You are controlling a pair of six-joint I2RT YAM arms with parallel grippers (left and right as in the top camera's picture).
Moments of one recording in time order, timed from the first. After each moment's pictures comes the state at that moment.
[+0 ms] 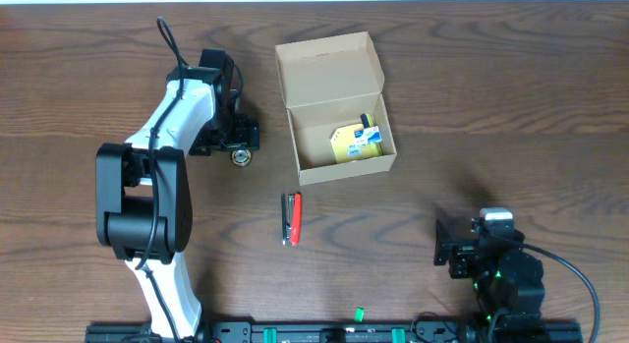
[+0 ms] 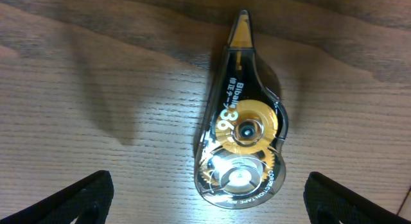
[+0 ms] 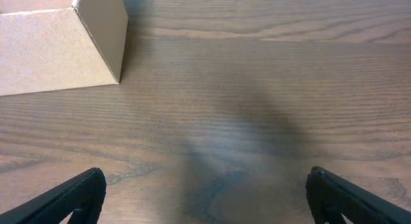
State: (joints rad) left arm -0.12 2.05 1.48 -1.00 0.05 -0.18; right arm 0.06 0.01 0.16 -0.69 -0.01 0.04
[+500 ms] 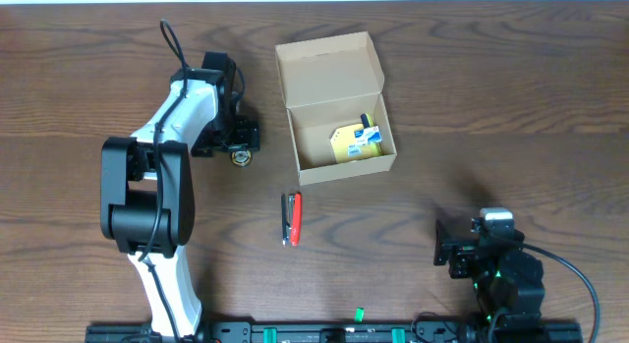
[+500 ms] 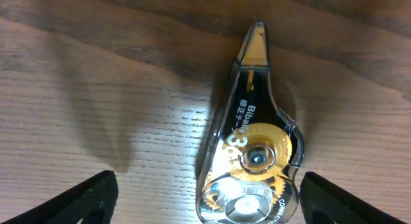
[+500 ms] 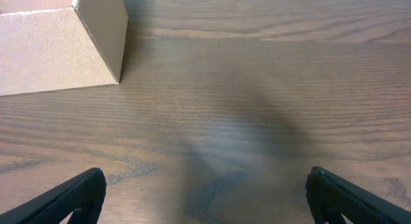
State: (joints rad) left arm -0.12 2.09 1.48 -0.97 0.05 -0.20; right arm 0.06 0.01 0.16 -0.69 -0.01 0.04
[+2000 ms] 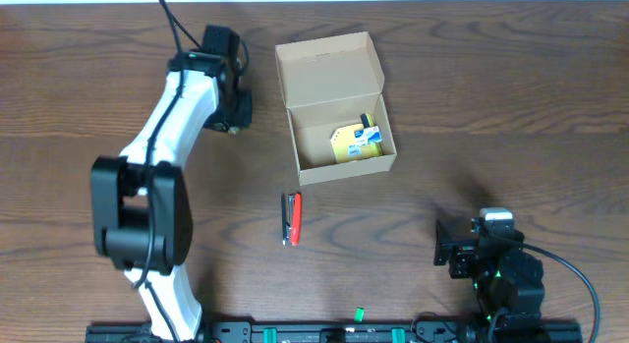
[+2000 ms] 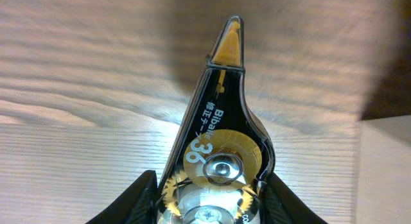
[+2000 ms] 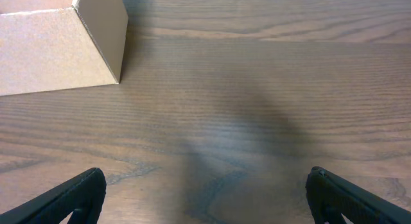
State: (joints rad) left arm -0.16 1.97 1.58 -0.95 -0.03 -0.17; right arm 0.06 0.01 0.16 -0.69 -0.01 0.04
